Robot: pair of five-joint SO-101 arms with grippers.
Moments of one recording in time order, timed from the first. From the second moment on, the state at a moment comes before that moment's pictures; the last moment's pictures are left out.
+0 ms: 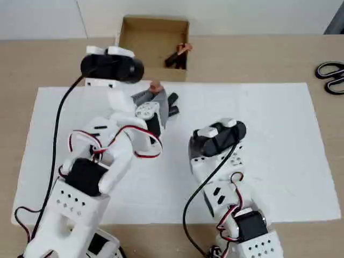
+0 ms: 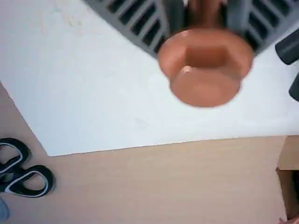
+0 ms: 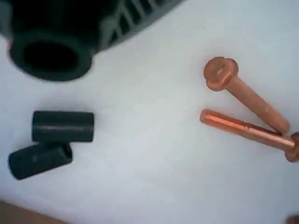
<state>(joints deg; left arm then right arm) 23.2 -45.1 32.4 47.8 25.5 -22.5 -89.1 82.4 37.3 -2.2</state>
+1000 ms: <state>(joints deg) 28.7 -47.1 49.0 28.1 25.5 -30.5 -89.1 83.4 36.9 -4.6</state>
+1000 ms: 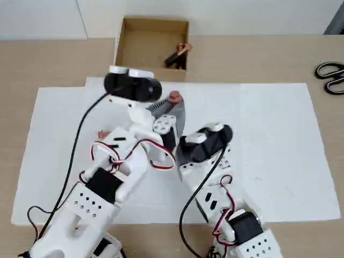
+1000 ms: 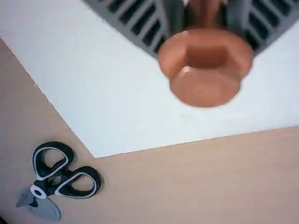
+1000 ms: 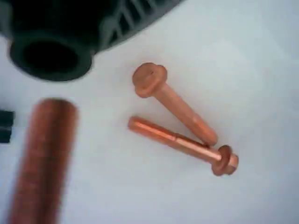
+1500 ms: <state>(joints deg) 29.3 -47.1 50.9 27.3 28.6 -30.8 -89.1 83.4 36.9 -4.6</state>
